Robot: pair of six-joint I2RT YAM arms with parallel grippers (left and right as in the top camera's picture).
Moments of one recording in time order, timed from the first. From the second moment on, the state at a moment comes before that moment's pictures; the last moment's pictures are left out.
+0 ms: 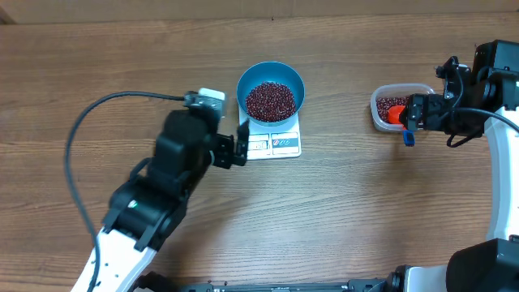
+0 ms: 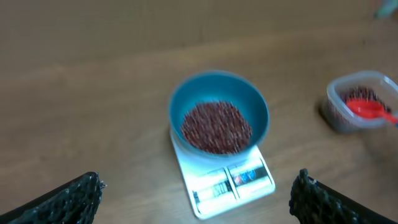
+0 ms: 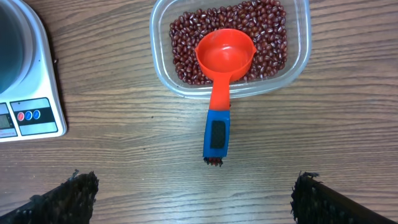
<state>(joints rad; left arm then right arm) -0.48 1.03 1.03 -0.51 -0.12 -0.16 -0.23 1.57 1.53 -1.23 -0.18 -0.12</state>
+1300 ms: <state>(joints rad) -0.09 0.02 0.04 0.15 0.07 -0.07 -0.23 1.57 1.53 -1.23 -0.18 -0.12</state>
